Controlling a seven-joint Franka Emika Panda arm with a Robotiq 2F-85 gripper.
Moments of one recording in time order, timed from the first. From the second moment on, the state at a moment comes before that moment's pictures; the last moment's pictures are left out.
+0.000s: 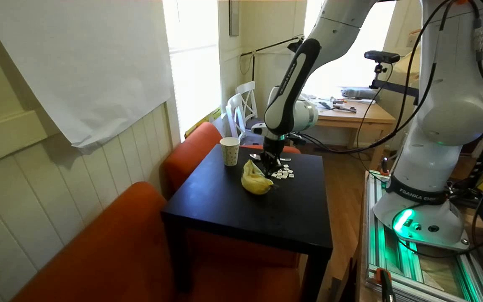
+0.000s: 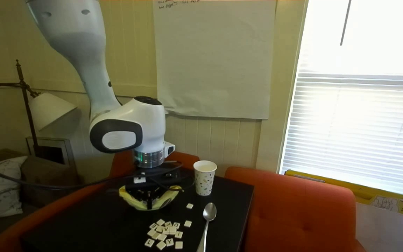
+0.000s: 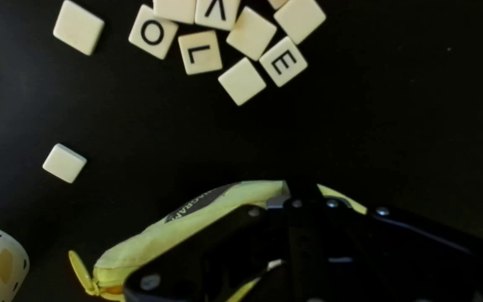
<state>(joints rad) -0.17 0.28 0.11 -2.61 0.39 2.92 -1.39</state>
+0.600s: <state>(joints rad) -0.13 0.27 -0.04 -2.59 0.09 2.93 -1.15</state>
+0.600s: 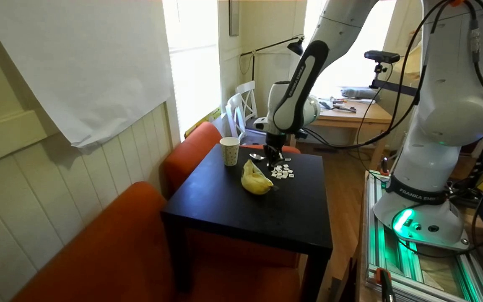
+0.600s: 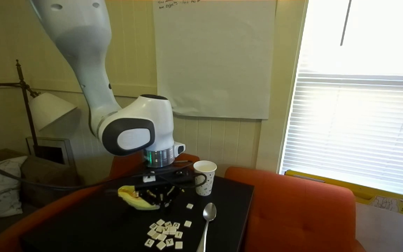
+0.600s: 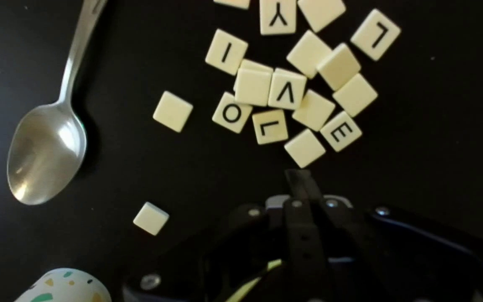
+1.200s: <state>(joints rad) -0.13 0.29 0.02 -2.59 -0.02 2.88 -1.07</state>
